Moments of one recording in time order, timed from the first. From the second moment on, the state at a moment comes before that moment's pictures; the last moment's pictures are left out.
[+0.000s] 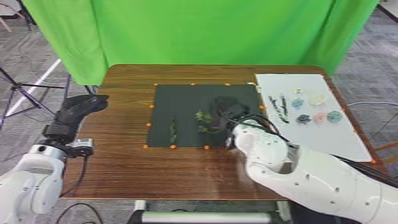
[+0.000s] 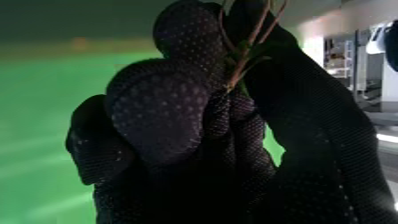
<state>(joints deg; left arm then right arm) 111.6 -50.0 -97.4 -105.4 64.4 4.0 7.5 -51.7 -49.1 18.7 -102.1 -125.3 4.9 35.4</state>
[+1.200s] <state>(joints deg) 111.6 -49.9 -97.6 -105.4 64.4 3.1 7.5 -47.3 -49.8 8.6 -101.9 -132.6 11.7 34.5</state>
